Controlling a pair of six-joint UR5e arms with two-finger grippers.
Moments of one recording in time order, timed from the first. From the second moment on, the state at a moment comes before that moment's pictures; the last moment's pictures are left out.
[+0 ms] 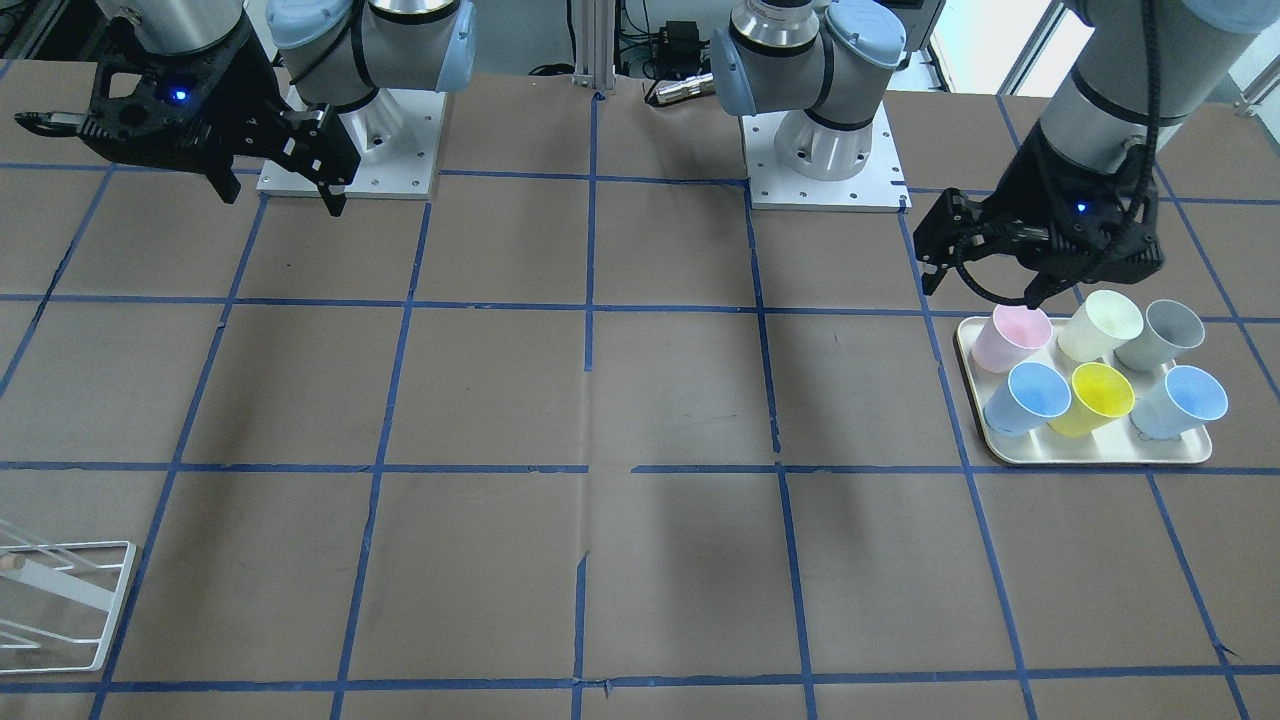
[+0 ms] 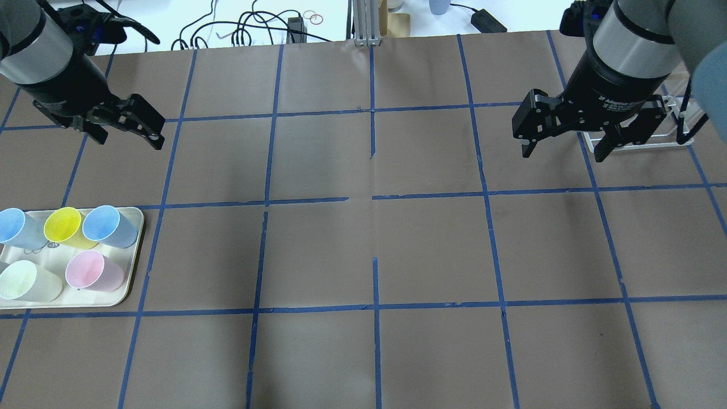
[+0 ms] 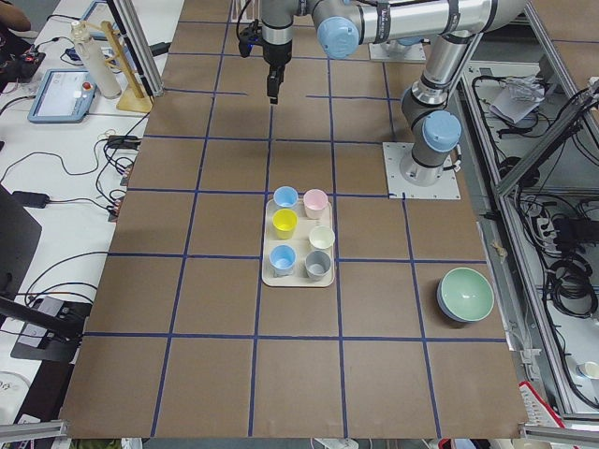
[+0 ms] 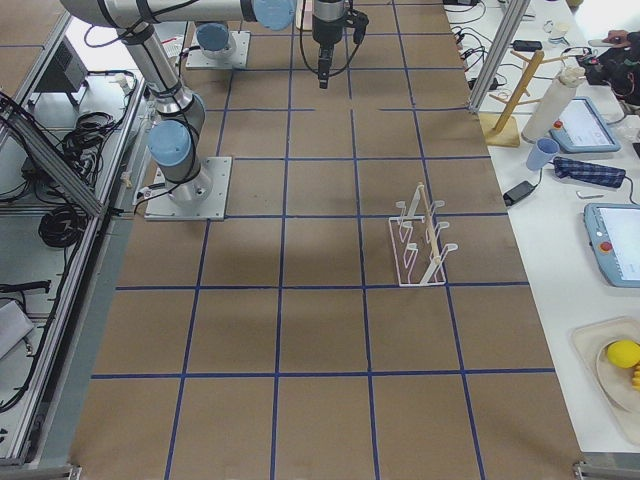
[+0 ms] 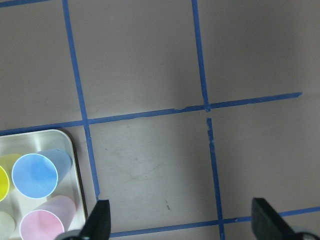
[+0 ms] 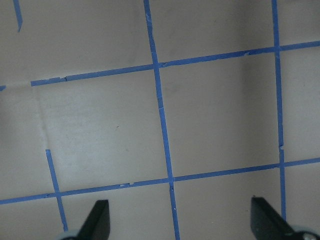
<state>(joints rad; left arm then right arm) -1.31 -1.55 -1.64 -1.49 1.57 0.44 1.54 -1.68 1.64 -1.52 -1.57 0.09</state>
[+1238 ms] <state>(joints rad) -0.76 -1.72 -1.81 -1.28 1.57 1.47 1.54 -1.68 1.65 -1.51 -1.59 0.09</state>
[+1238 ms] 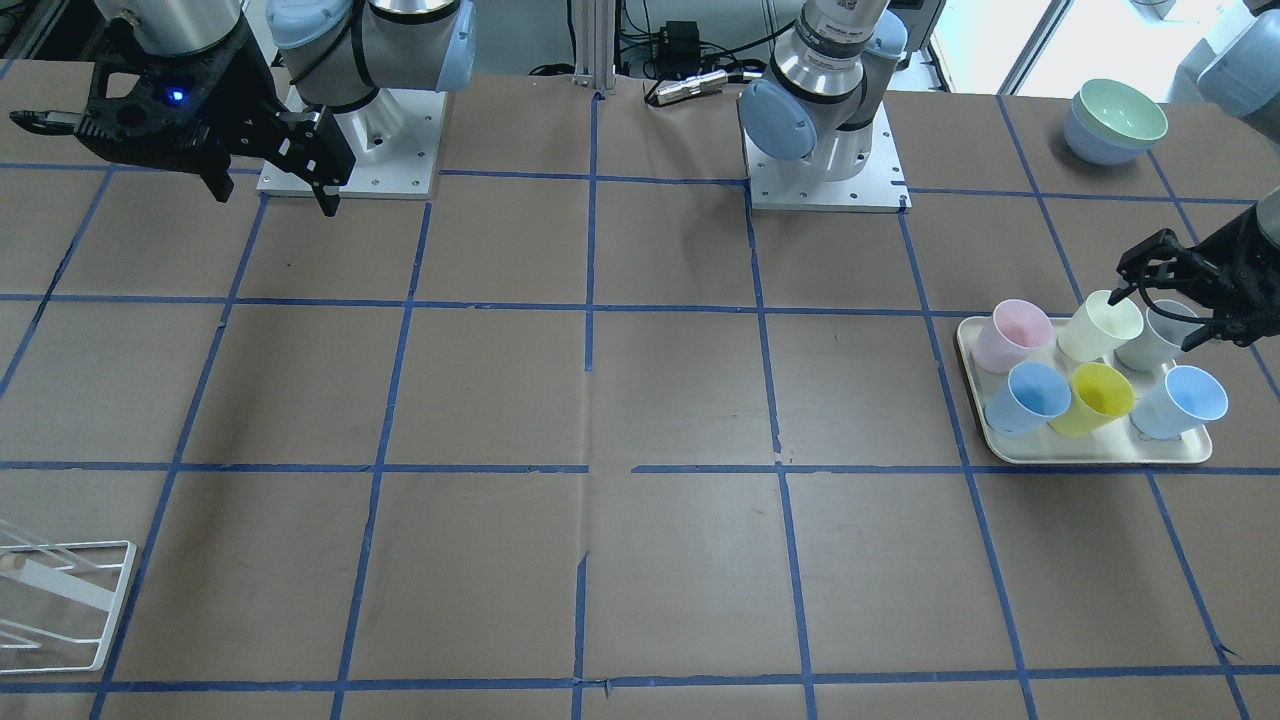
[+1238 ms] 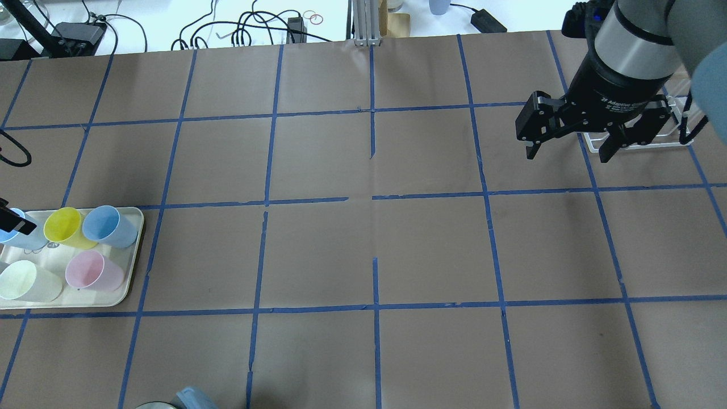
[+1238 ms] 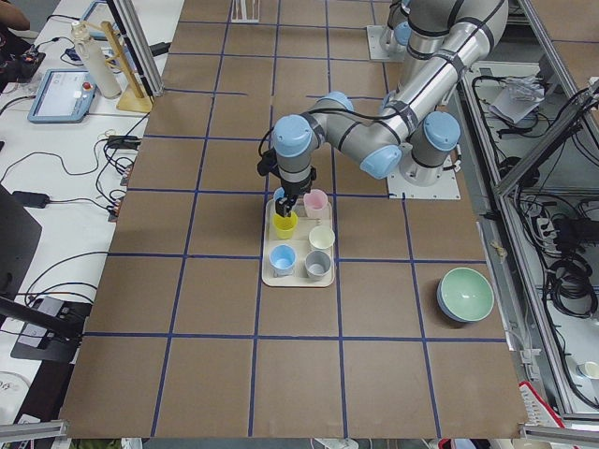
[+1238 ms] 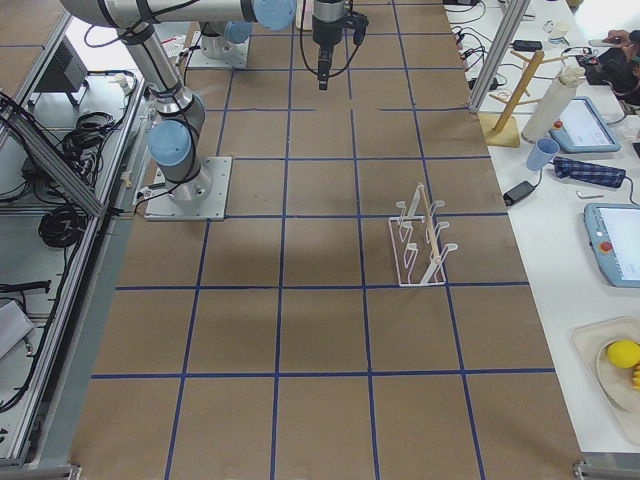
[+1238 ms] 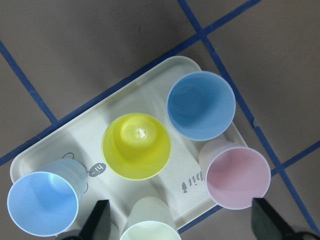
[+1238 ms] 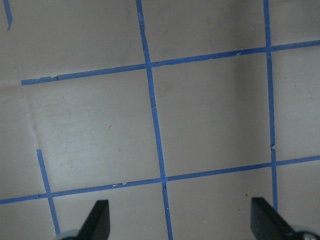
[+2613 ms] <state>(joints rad) -0.71 -1.86 -1.84 -1.17 1.72 1.67 1.54 -1.68 1.64 -1.51 -1.58 0.09</state>
